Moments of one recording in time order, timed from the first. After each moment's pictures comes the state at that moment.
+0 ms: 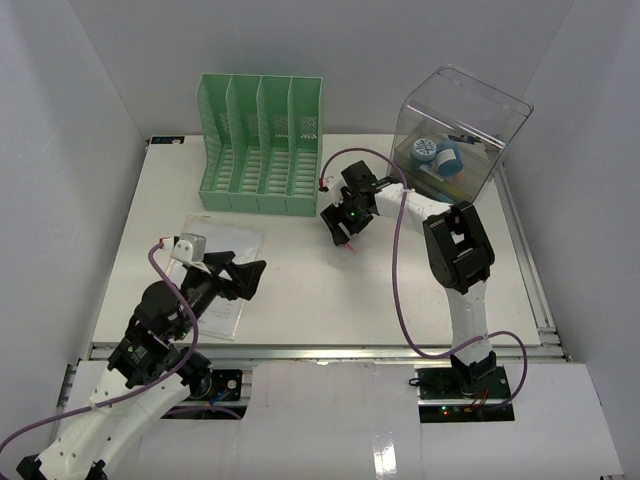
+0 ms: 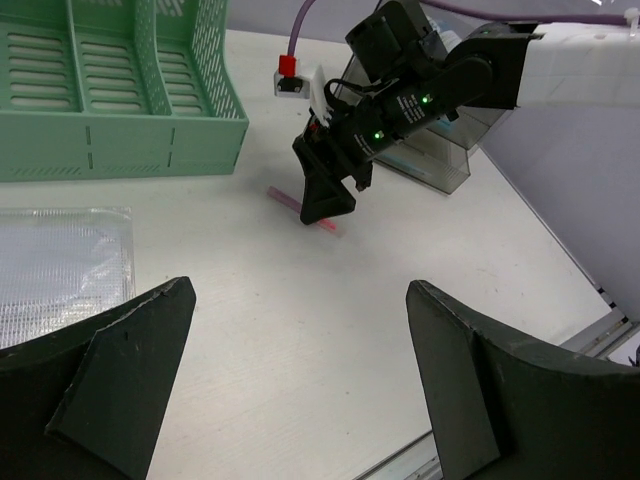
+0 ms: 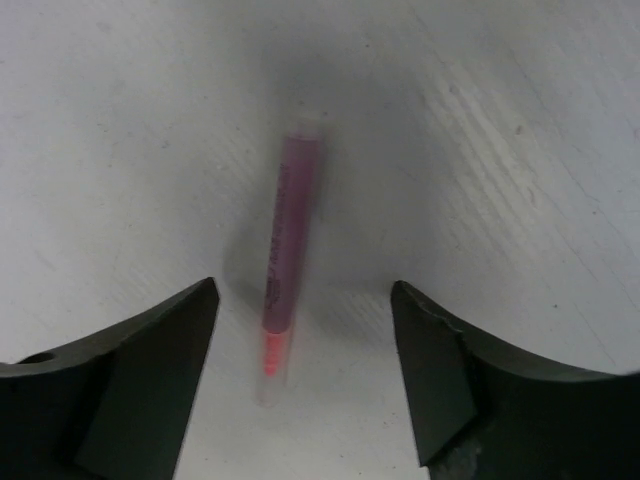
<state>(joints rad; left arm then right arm) -0.64 0.31 0.56 -0.29 -0.12 -0.37 0.55 2.11 1.58 -0.56 -0.27 -0.25</state>
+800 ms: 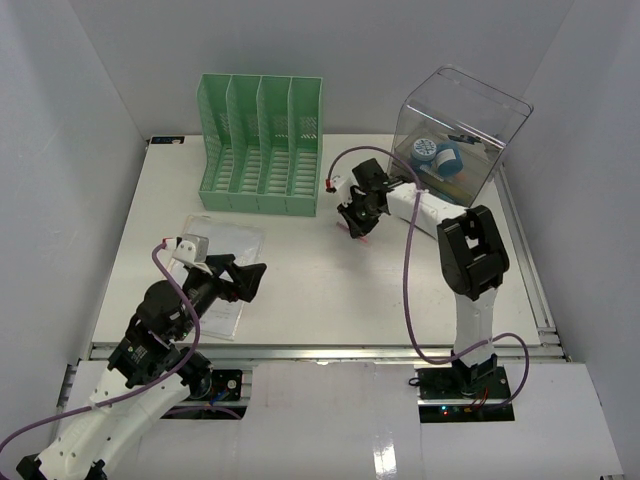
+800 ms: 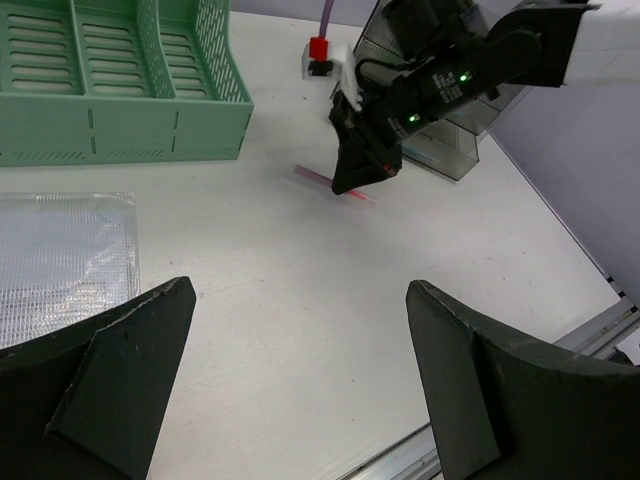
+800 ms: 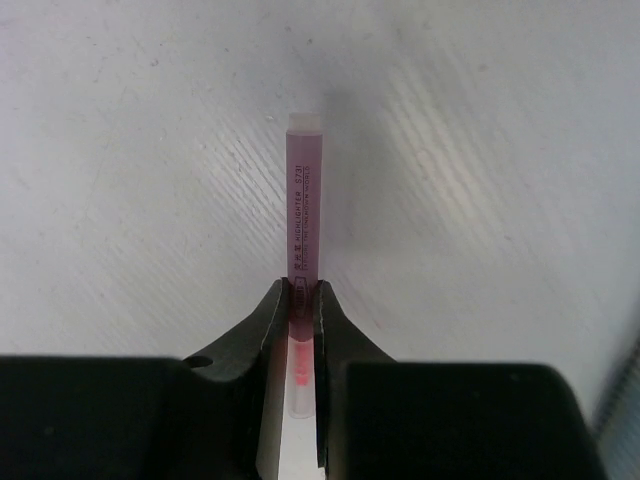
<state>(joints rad) -0.64 0.30 0.56 -0.32 -0.12 -0.37 0.53 2.04 1.52 -0.58 -0.26 -0.36</state>
